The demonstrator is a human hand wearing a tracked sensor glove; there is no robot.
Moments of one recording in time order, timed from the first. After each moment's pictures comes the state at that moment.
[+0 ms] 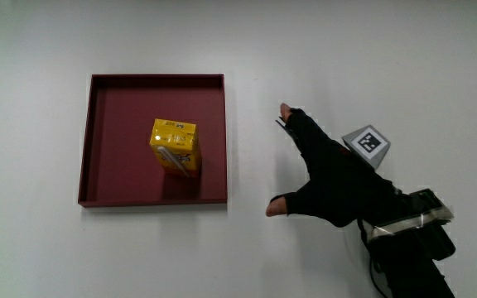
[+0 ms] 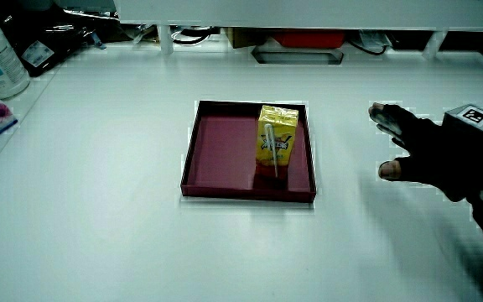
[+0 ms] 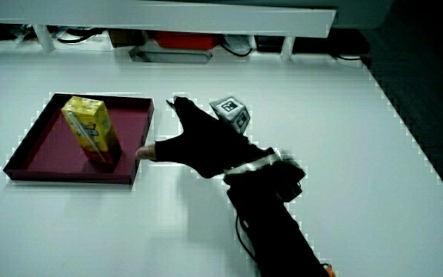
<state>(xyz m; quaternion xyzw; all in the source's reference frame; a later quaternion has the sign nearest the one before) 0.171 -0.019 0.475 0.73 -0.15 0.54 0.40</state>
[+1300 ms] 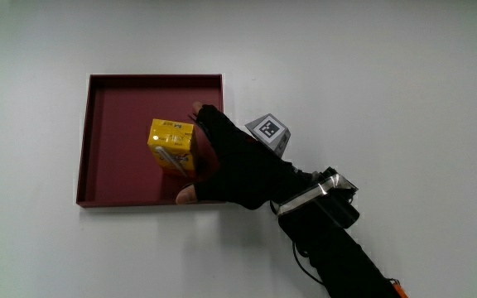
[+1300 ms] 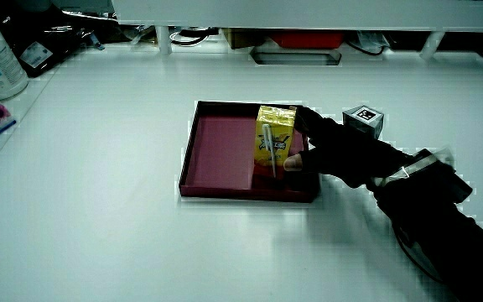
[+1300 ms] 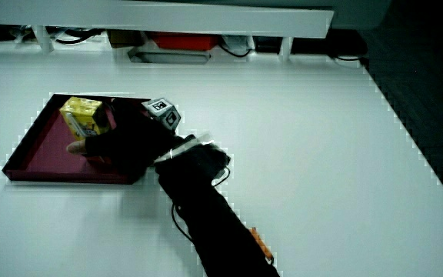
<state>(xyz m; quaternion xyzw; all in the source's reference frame) 0.048 -0.039 0.522 0.67 -0.18 0.58 0.42</state>
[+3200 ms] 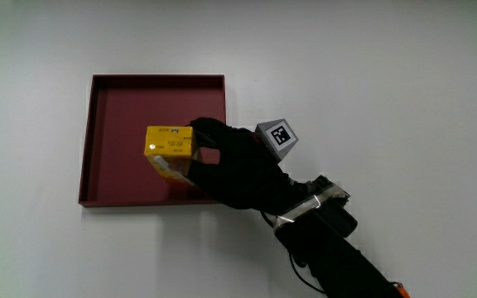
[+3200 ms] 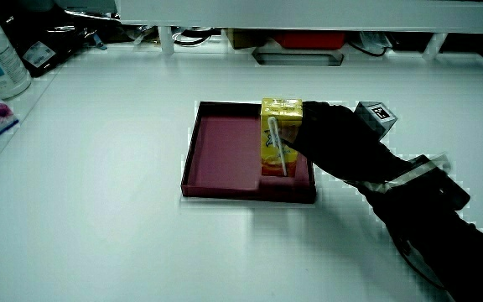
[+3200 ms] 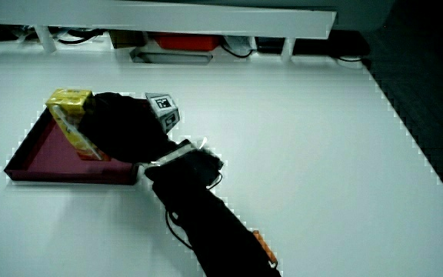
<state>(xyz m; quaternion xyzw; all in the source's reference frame) 0.057 -0.028 0.501 0.63 -0.18 0.71 0.27</state>
